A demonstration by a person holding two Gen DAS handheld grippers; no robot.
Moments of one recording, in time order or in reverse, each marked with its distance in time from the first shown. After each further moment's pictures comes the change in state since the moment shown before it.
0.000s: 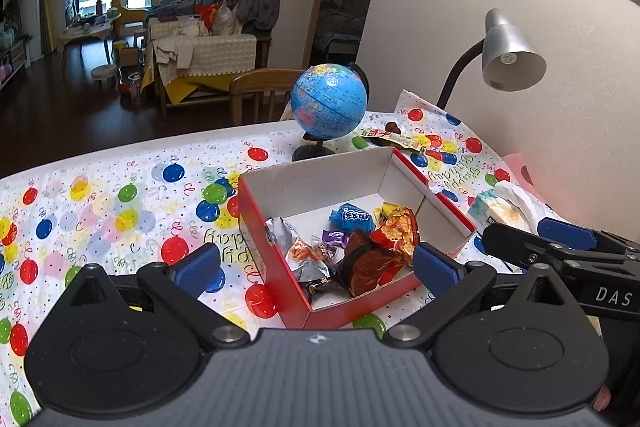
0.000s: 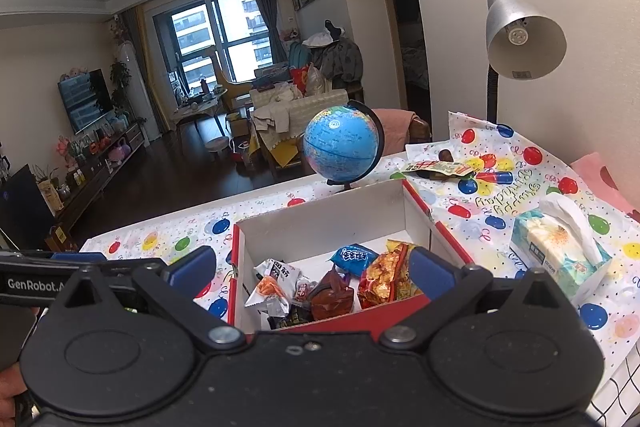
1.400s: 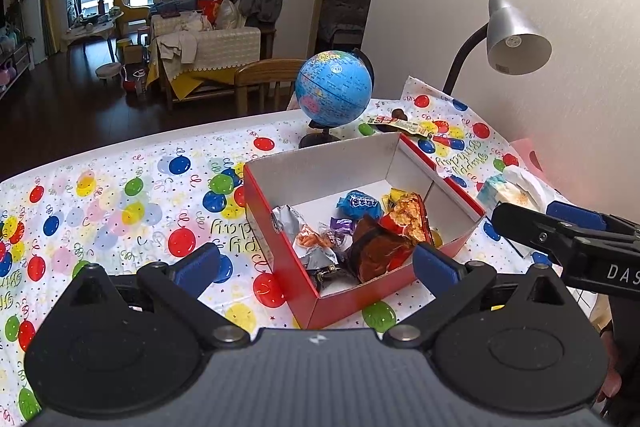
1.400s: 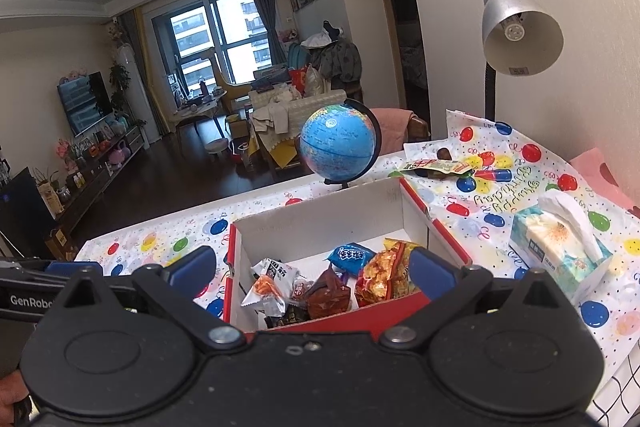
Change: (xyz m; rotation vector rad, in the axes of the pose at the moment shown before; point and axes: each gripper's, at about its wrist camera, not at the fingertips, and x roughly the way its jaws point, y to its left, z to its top) left arm 0.002 -0.006 -0.006 0.025 0.021 0.028; right arm 0.002 -0.006 -0.005 0.008 -0.005 0.000
